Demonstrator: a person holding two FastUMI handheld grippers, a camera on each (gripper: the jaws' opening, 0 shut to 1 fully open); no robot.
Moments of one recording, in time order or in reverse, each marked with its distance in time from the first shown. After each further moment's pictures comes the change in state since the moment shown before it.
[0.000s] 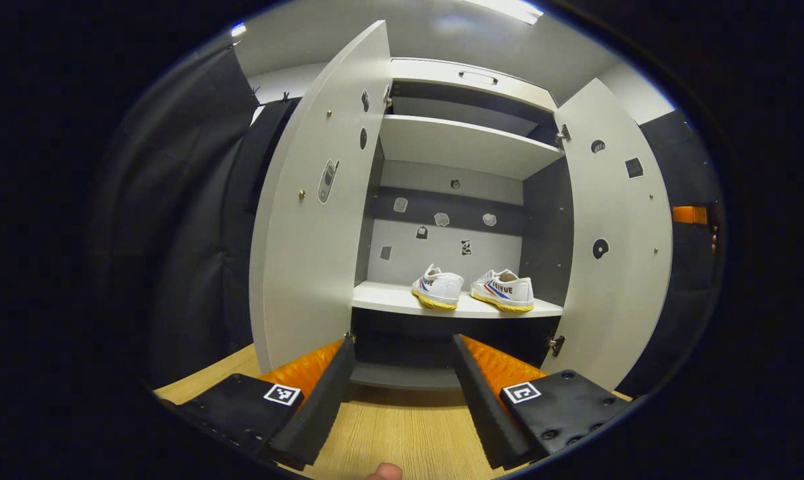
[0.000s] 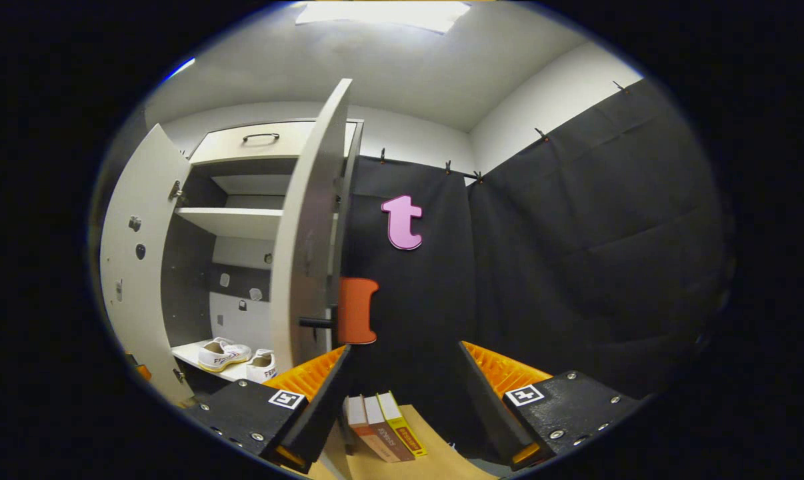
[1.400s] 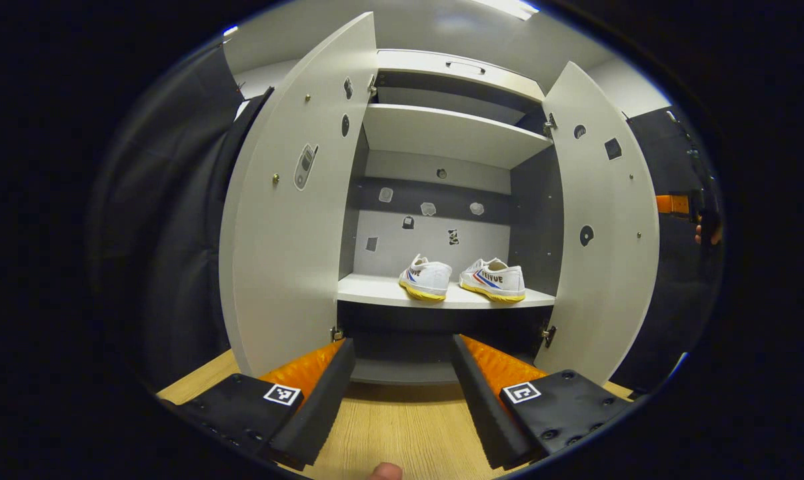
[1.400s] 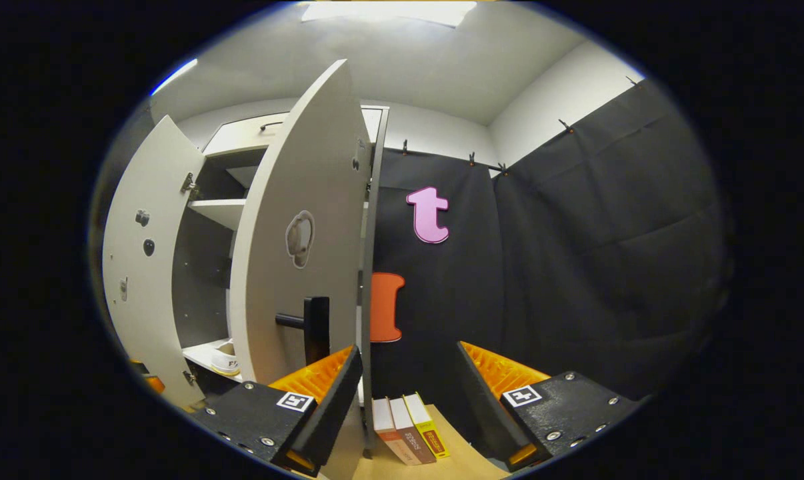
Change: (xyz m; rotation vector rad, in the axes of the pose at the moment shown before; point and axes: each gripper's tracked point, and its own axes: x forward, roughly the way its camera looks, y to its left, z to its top) left arm 0.010 -0.006 -0.011 0.002 0.044 -0.055; right arm 0.009 0.089 -0.016 0.014 0.021 0.147
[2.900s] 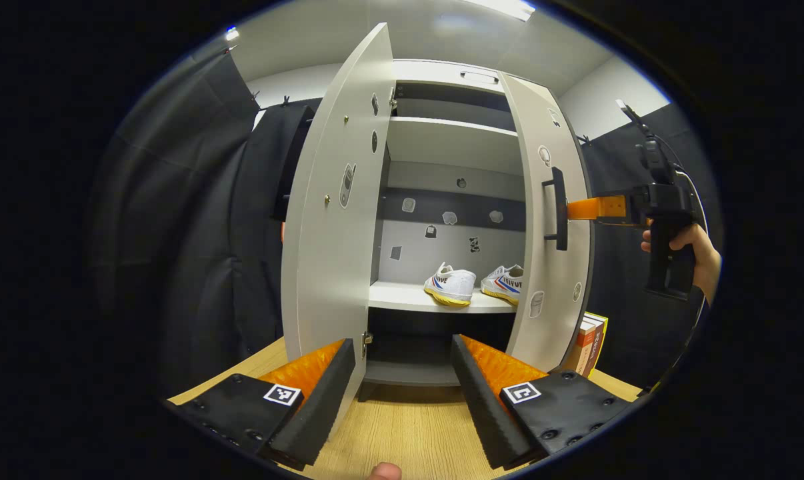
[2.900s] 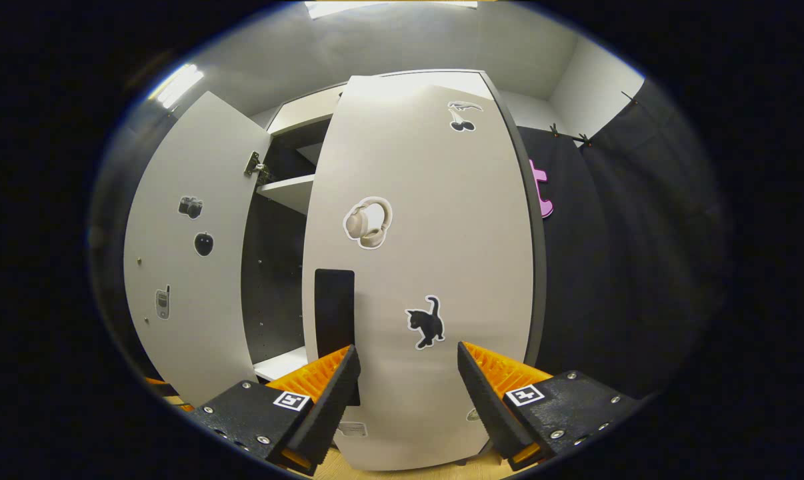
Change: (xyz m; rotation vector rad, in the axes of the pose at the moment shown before) left arm -0.019 0.024 0.009 0.013 -0.037 0.090; right arm 0.064 0.184 -0.034 0.035 0.073 0.304
